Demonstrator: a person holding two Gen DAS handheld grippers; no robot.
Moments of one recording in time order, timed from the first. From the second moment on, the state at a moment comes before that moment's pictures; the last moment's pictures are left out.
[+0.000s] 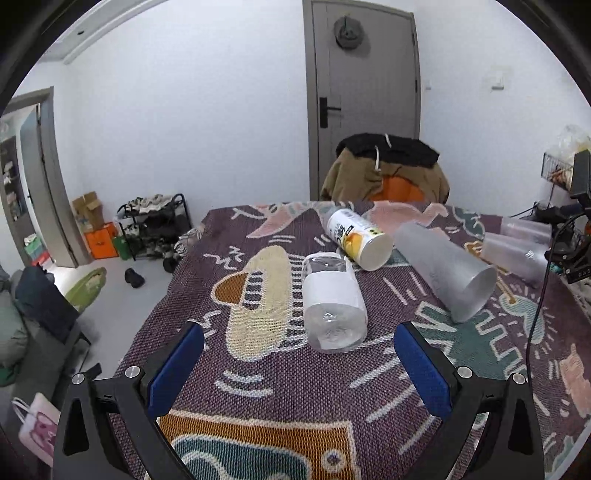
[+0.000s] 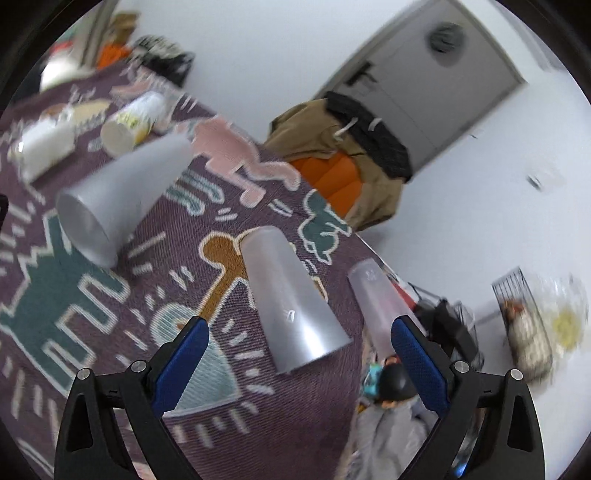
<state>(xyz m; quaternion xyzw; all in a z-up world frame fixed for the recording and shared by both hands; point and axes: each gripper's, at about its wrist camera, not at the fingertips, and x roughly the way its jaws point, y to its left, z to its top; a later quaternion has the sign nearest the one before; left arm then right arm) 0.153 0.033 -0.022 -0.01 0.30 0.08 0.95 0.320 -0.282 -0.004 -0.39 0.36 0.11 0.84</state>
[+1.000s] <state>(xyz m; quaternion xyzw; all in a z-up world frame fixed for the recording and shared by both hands) 0.184 0.030 -0.048 -0.01 0.34 0.07 0.94 0.434 -0.270 -0.096 -0.51 0.54 0.13 0.65</state>
